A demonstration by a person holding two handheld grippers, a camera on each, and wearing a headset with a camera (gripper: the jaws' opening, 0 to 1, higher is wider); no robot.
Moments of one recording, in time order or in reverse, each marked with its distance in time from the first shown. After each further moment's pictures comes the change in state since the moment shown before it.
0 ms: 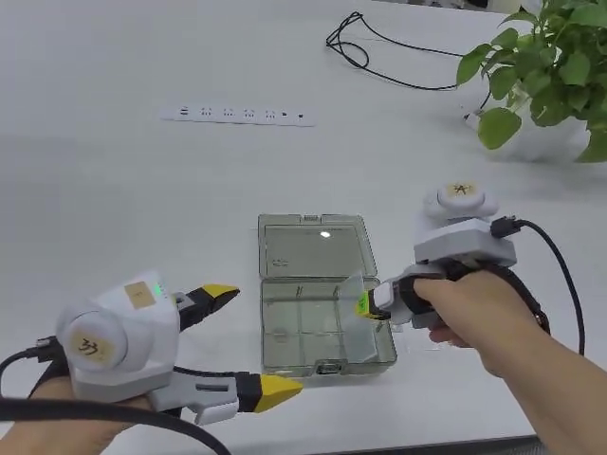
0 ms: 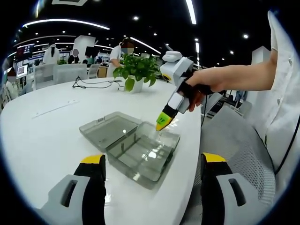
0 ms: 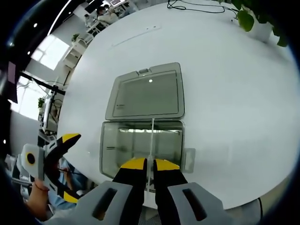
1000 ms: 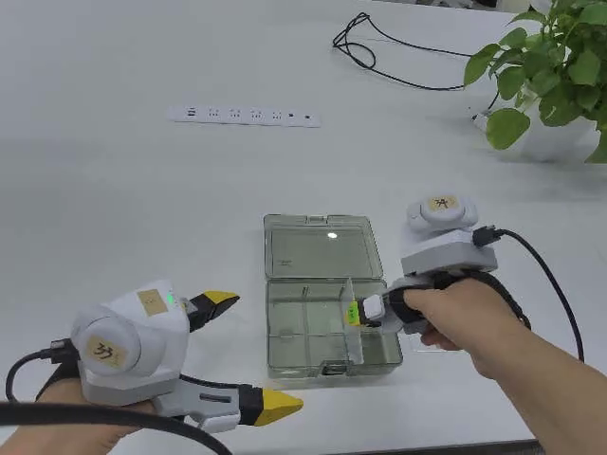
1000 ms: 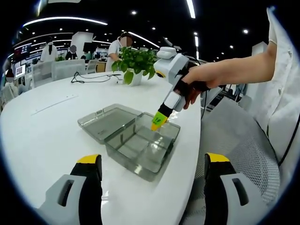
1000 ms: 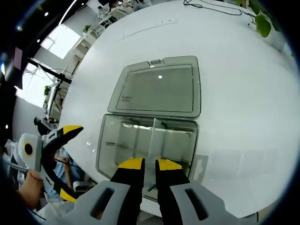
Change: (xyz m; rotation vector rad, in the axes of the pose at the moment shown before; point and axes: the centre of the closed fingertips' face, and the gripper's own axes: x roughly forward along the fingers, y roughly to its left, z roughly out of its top) left arm 0.000 0.000 -0.020 0.015 0.064 -0.004; right arm 0.024 0.003 -0.008 -0.084 0.030 0.065
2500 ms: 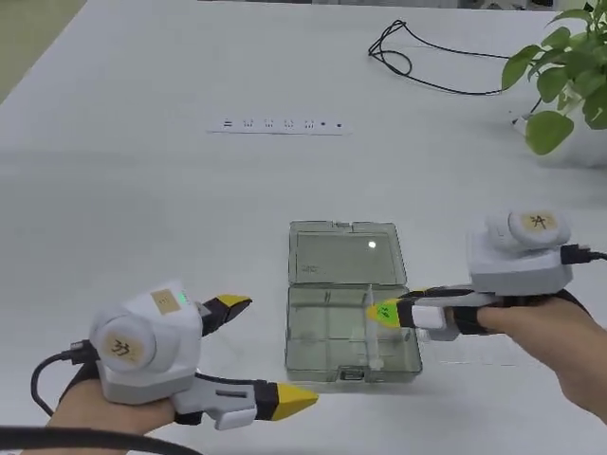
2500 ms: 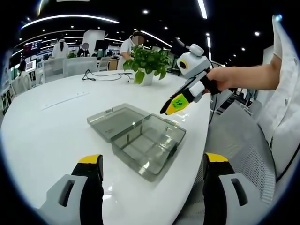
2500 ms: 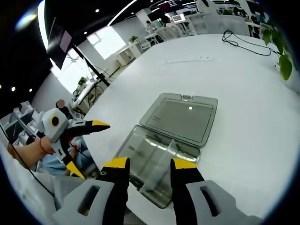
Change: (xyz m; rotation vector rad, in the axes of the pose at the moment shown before) left arm -0.008 -0.001 0.010 -0.056 0.002 0.112; right arm -0.051 0.020 0.021 -0.332 -0.244 0.263
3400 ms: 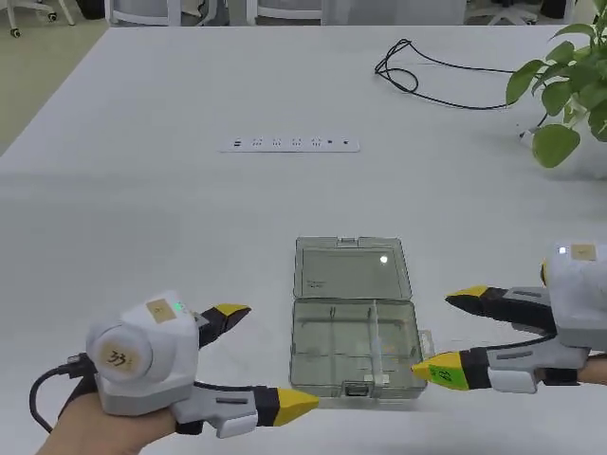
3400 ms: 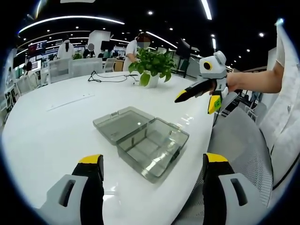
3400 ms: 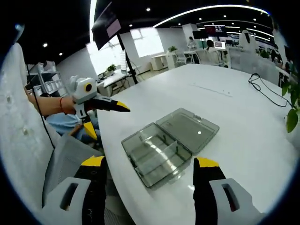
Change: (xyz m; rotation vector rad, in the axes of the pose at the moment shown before) left arm -0.006 0.004 0.010 -0.014 -0.006 0.053; right arm -0.057 0.007 -0.013 -0.393 -0.069 0.116
